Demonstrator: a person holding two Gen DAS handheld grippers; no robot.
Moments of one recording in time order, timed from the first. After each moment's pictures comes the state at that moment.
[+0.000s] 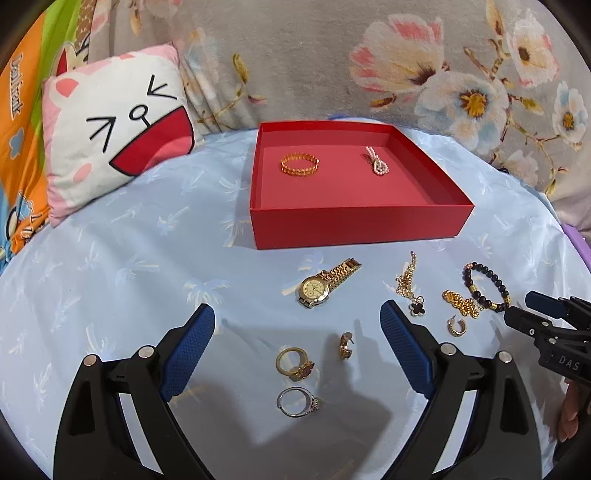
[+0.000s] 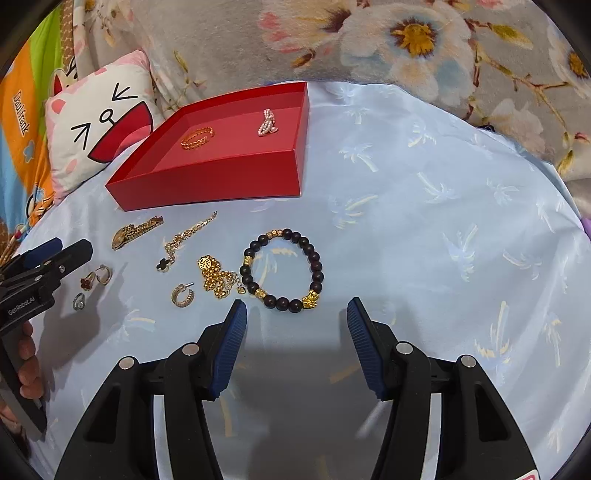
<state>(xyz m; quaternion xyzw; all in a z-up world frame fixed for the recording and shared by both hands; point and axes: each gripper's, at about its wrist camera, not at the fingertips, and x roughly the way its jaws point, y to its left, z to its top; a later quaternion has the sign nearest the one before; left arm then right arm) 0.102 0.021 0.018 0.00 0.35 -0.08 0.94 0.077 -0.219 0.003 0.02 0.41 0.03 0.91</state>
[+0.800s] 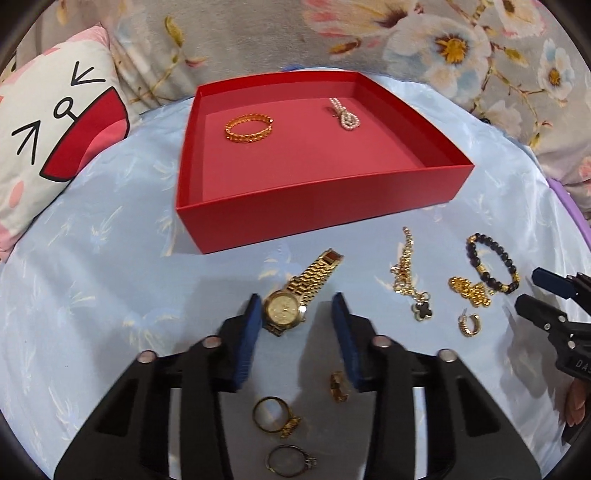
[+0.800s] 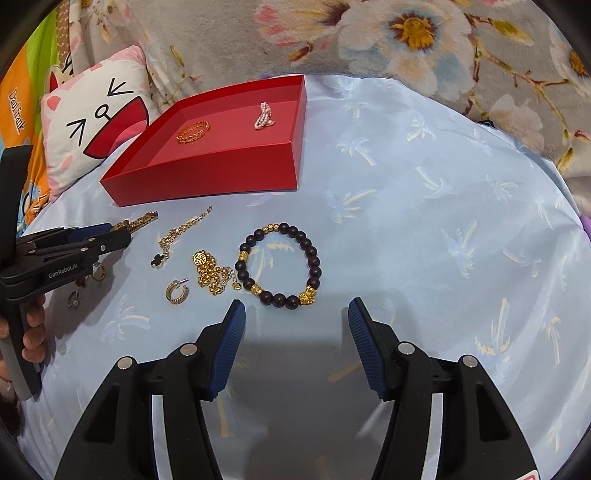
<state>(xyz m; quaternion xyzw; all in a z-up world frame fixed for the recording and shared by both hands) 0.156 0.001 -0.003 0.06 0.41 -0.16 0.89 0.082 -0.220 0.000 0.02 0.42 0.02 0.91</state>
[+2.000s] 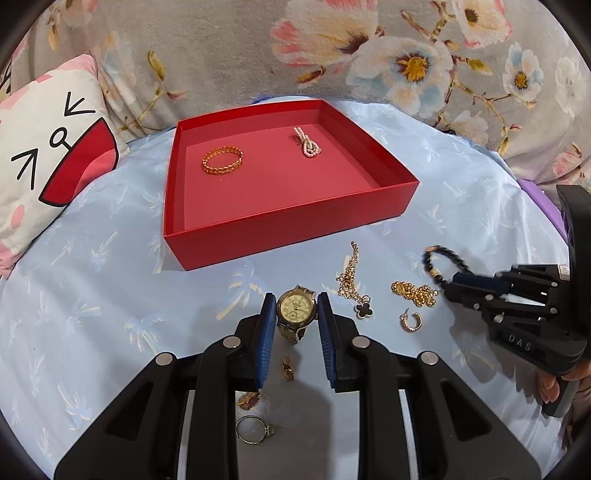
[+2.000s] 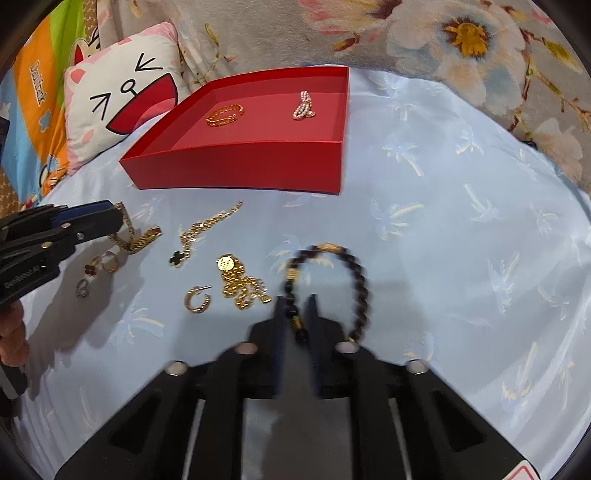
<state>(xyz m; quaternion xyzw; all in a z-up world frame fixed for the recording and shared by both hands) 0.125 -0.010 0.029 0.06 0.38 -0.20 0.90 0.104 -0.203 -0.004 -0.01 0.44 0.08 0.89</state>
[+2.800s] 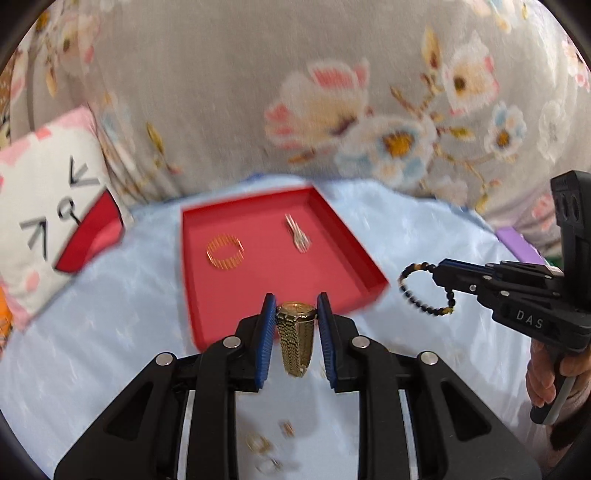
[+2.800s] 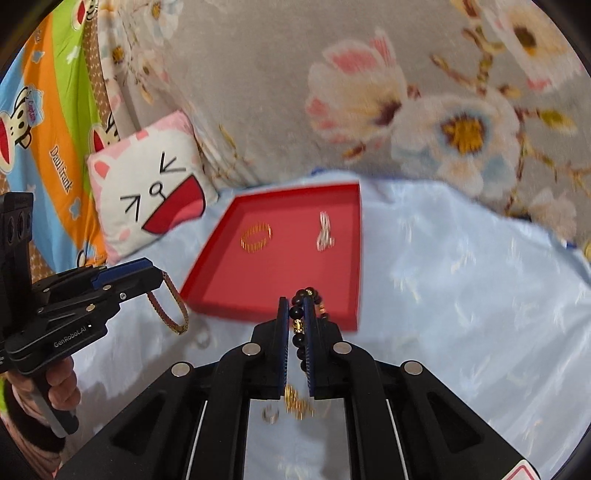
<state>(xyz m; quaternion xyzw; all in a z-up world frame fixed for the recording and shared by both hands) 0.145 -0.005 0.137 0.04 0.31 -0.22 0.93 0.129 -0.202 0.126 0.05 0.34 0.11 0.93</state>
